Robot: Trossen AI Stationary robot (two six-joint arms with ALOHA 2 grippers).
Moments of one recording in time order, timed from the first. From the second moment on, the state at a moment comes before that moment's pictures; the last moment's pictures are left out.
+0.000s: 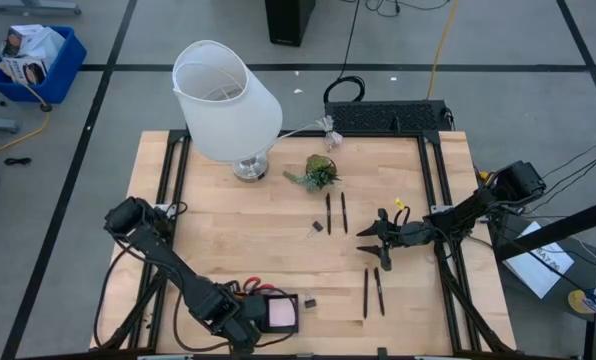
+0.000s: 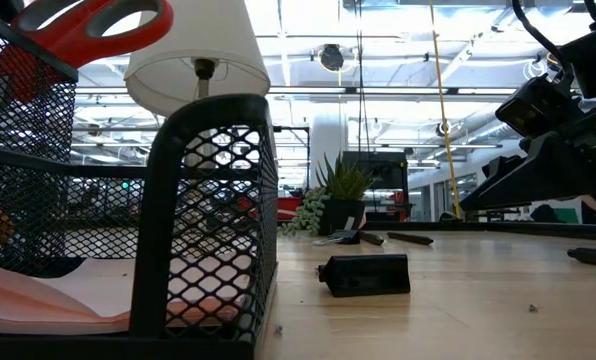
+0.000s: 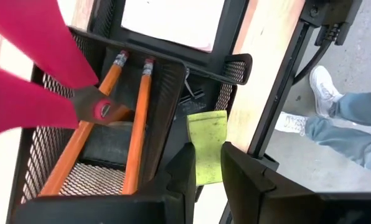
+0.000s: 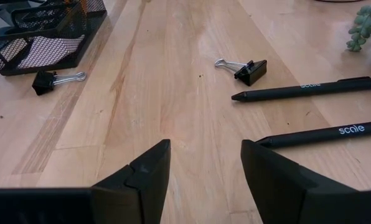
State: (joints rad) left arm -0.74 1.89 1.51 -0.93 0.03 -1.08; right arm 0.33 1.38 0.02 0.94 0.29 0.27
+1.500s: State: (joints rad) left arm -0.70 1.86 1.51 -0.80 0.09 -1.22; right arm 0.33 1.38 0.02 0.94 0.29 0.27
